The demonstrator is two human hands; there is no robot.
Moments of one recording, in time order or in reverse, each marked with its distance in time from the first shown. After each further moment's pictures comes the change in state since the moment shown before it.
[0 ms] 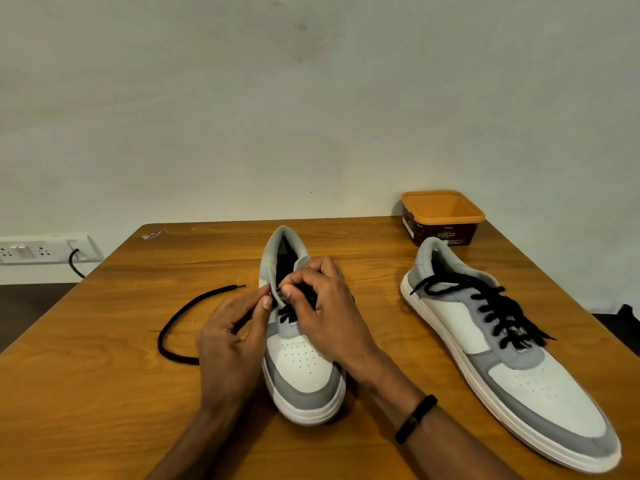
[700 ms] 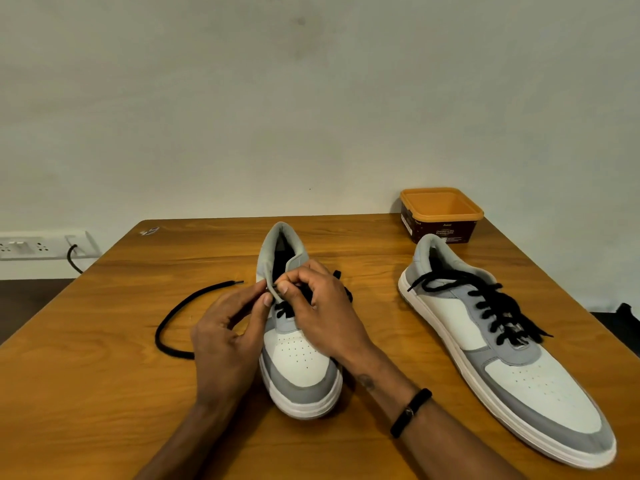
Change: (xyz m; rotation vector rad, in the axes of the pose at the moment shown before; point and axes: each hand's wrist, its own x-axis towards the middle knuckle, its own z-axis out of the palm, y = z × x) left_hand -0.001 -0.003 -0.002 0.007 -0.007 0.024; right_hand 0.002 0.007 0.007 0.113 -0.043 0.016
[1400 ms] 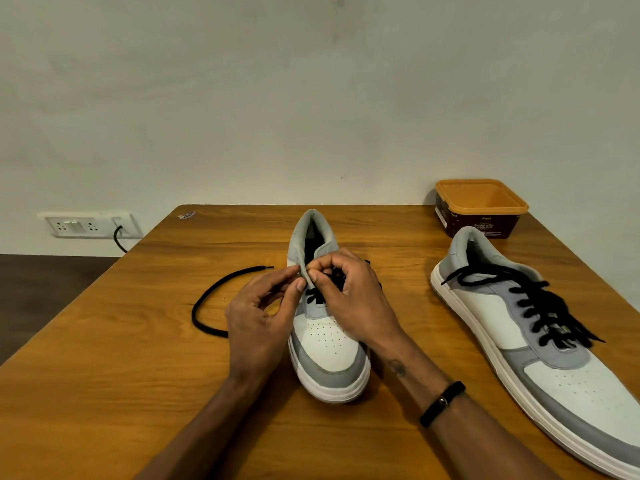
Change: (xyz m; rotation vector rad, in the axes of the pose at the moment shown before) left_hand 0.002 0.001 0.001 -0.054 -0.005 -0.056; right_hand 0.002 -0.001 -0.005 0.026 -0.001 0.013
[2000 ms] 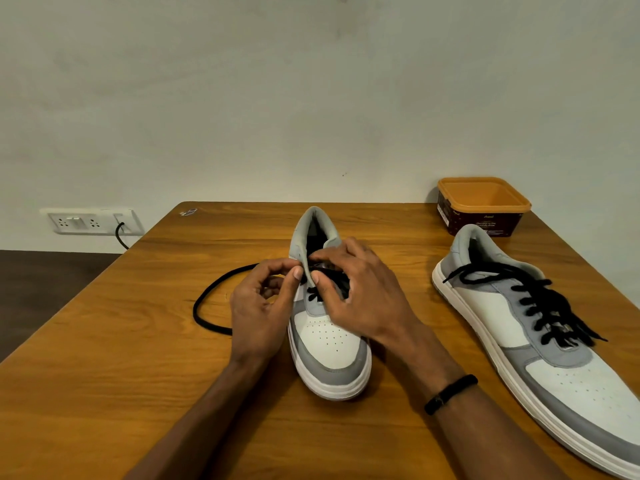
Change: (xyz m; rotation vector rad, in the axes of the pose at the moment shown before) left_hand 0.011 -0.007 0.002 -0.107 -0.012 -0.126; right_hand 0.004 0.004 -0.017 -0.520 -0.057 -0.229
